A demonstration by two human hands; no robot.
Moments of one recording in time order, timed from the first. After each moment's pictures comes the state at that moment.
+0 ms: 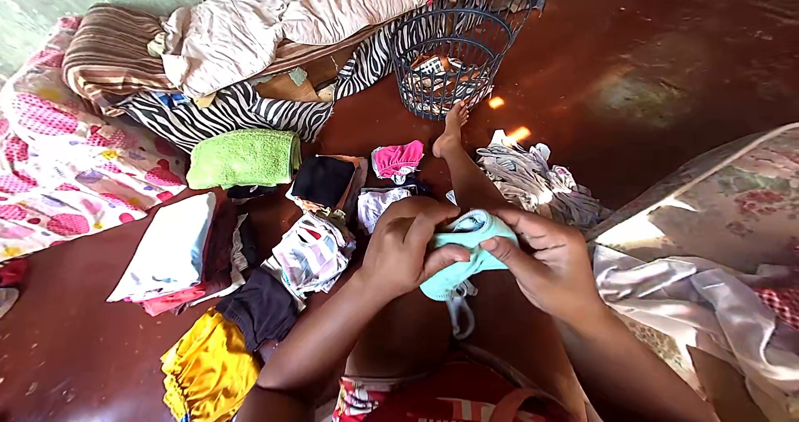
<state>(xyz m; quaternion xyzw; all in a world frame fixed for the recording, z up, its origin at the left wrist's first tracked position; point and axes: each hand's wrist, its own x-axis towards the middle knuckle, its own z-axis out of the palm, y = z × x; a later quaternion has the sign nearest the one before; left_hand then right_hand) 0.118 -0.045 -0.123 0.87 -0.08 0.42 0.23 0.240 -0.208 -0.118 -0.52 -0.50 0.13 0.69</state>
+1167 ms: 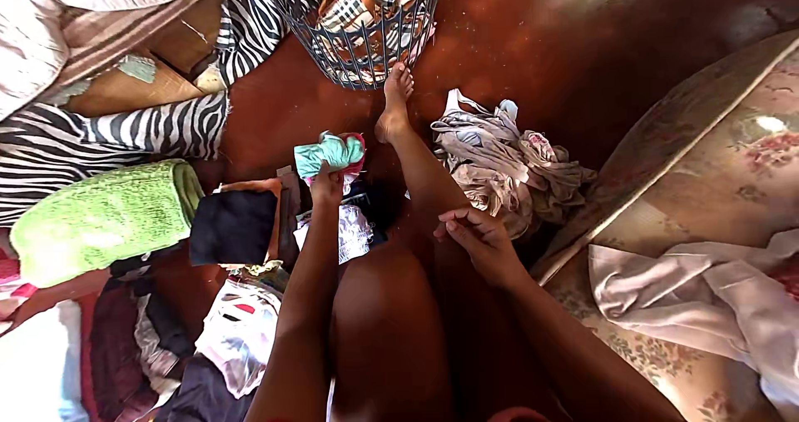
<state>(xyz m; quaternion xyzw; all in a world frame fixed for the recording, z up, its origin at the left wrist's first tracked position) 0.331 0.154 -0.359 0.34 0.50 0.28 0.75 0.352 -0.161 -0.268 -0.60 -0.26 0.25 0.71</state>
